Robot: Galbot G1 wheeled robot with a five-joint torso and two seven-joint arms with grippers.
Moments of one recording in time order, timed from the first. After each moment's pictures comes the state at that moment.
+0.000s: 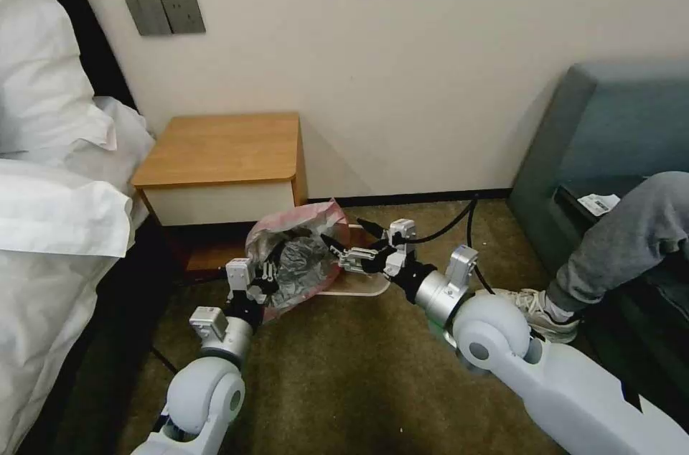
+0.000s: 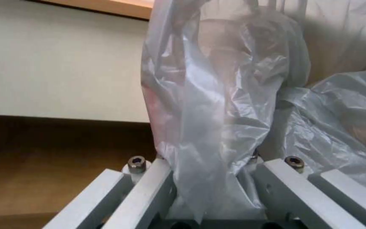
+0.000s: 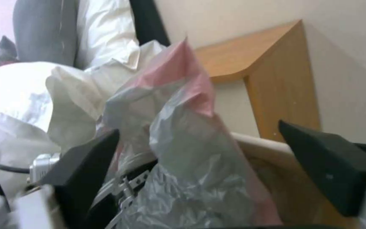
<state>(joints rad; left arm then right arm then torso) 1.42 -1.28 -0.40 -1.99 -0.42 0.06 -0.09 -0.88 0.88 -0.18 2.03 0.98 -0.13 0.05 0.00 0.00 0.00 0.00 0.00</state>
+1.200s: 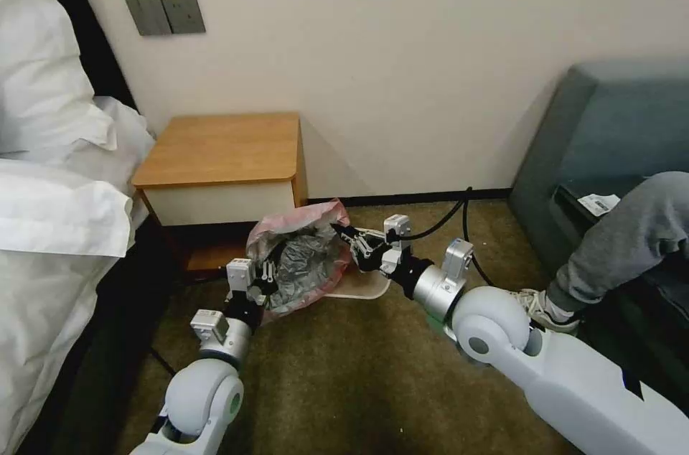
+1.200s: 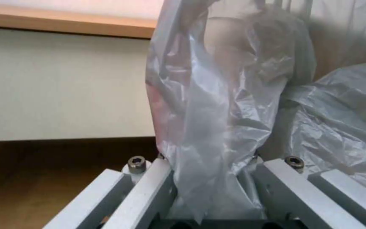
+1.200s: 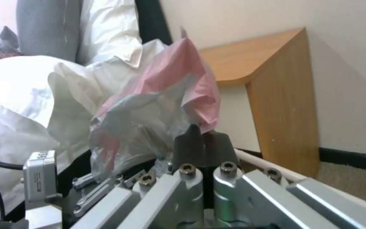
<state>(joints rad) 1.43 -1.27 -0.40 -1.98 -0.34 0.01 -0.07 -0.86 0.85 -0.18 2.04 0.97 -0.14 0.05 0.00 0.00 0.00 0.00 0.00</state>
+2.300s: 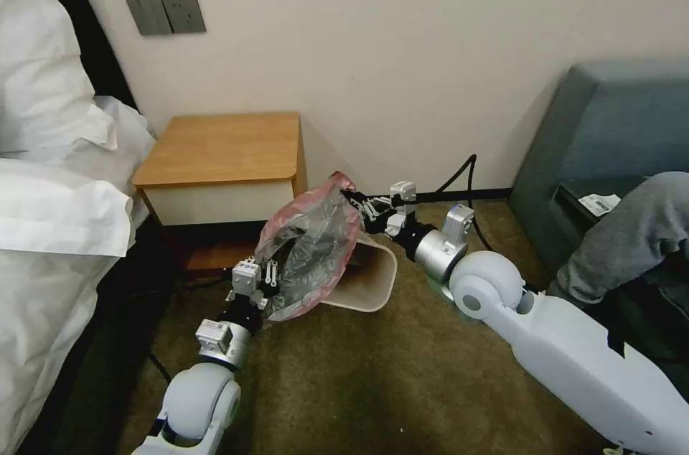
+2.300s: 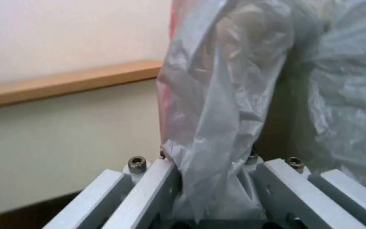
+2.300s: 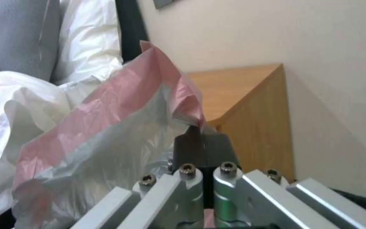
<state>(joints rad) 1.44 -1.27 -0.42 -1.94 -0.10 -0.16 0.03 -0.68 0.90 -0.21 1.92 0.97 -0.14 0.05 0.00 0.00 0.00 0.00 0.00</state>
